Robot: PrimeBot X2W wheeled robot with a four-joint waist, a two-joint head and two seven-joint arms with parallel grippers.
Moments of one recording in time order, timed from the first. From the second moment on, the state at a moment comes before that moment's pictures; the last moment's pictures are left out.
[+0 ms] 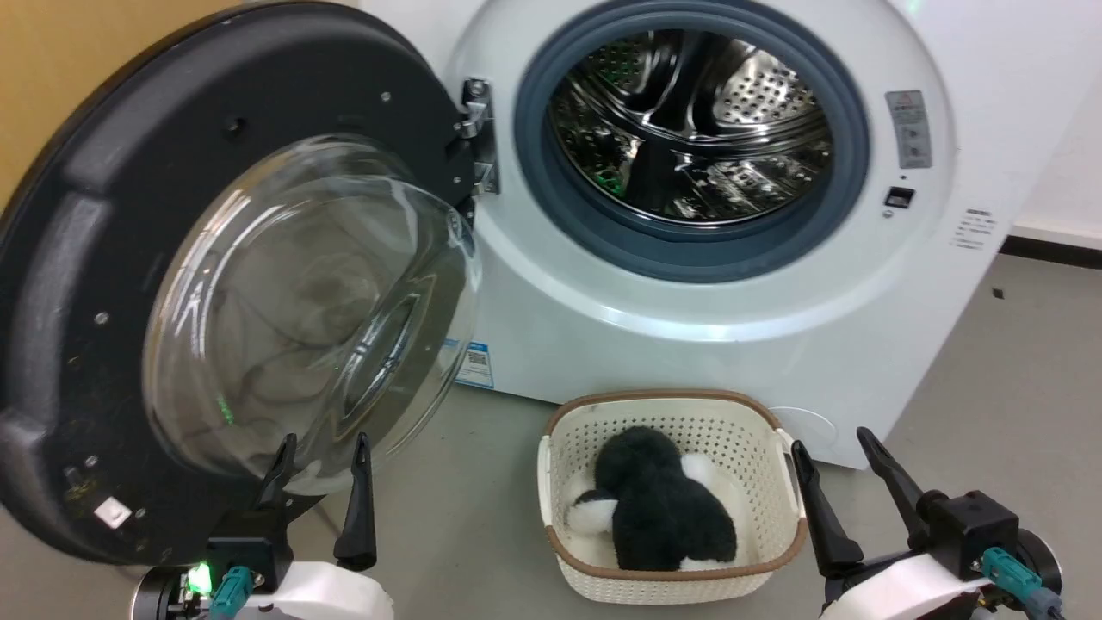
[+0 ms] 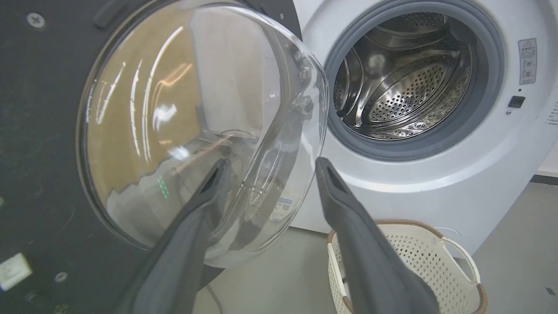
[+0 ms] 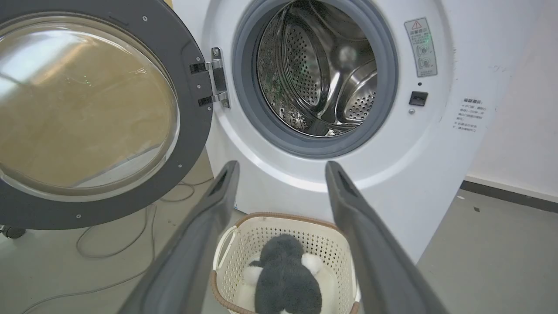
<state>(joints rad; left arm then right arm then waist) 0.04 0.05 -0.01 0.01 -0.06 0.02 -0.11 0.02 -0.06 0.06 0.06 0.10 0.13 -0.11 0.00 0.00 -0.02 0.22</state>
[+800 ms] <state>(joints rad) 0.09 0.05 0.02 -0.05 -0.10 0.07 -0.17 -0.05 -0.09 0.16 0.14 0.16 0.13 -0.17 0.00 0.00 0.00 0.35</state>
